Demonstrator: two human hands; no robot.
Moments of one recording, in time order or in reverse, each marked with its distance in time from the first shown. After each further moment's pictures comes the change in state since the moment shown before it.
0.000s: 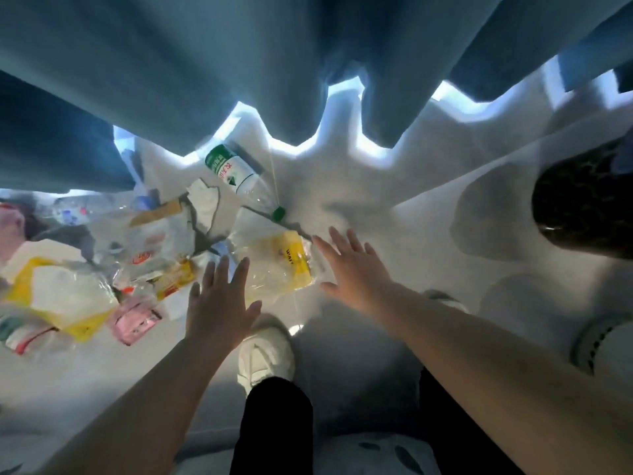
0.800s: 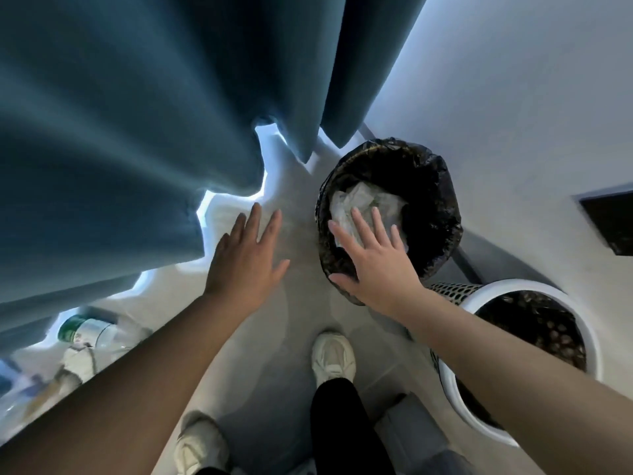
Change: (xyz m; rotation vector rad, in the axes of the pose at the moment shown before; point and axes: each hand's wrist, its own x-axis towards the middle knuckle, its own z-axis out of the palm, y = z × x) left_hand 0.016 0.408 -0.247 0.172 0.176 0.643; right_hand -0.244 0.295 -0.186 0.170 0.302 0.445
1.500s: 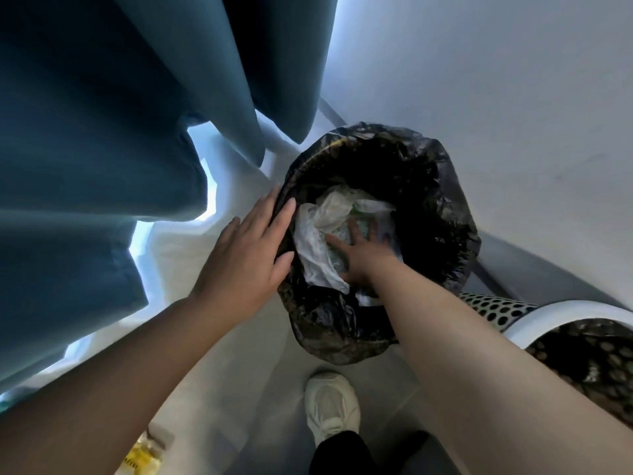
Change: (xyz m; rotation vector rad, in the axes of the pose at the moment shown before) left_hand 0.124 0.034 0.050 -0.072 0.026 0.309; right_hand 0.146 0.113 0.122 0.067 -0.504 0.234
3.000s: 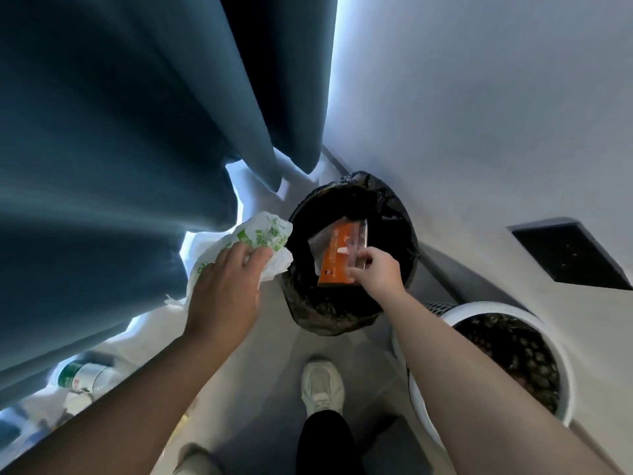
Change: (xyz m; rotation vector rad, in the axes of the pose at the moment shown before) left_hand -0.092 0.071 -0.101 0.174 0.205 -0.218; right_hand -0.151 0.005 -0.037 1.019 0.432 0.136
